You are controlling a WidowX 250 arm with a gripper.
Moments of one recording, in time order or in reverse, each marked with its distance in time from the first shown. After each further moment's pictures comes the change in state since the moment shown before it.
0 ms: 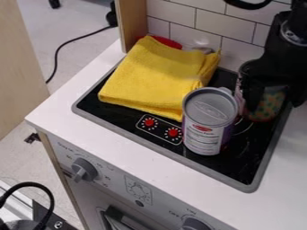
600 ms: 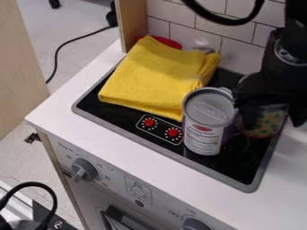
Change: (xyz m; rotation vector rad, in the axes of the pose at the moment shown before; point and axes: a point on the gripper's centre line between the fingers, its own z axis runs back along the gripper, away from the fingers) arm -0.031 0.012 0.005 -0.031 0.032 -0.064
